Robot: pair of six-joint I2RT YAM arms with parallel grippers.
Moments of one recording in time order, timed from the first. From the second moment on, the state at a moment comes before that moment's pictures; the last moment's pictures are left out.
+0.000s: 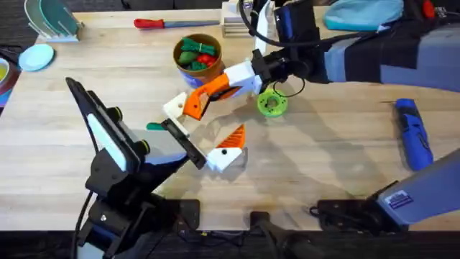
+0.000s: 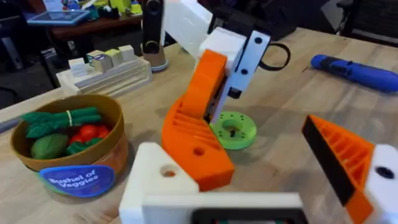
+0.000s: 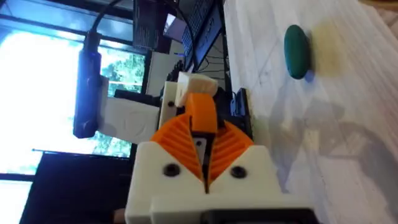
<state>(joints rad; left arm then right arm) -0.38 0.01 0.01 -0.05 0.44 0.02 0.48 1.82 1.04 0.09 -1.38 0.58</state>
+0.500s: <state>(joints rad) -0.38 0.01 0.01 -0.05 0.45 0.02 0.48 1.83 1.04 0.13 -1.35 0.65</state>
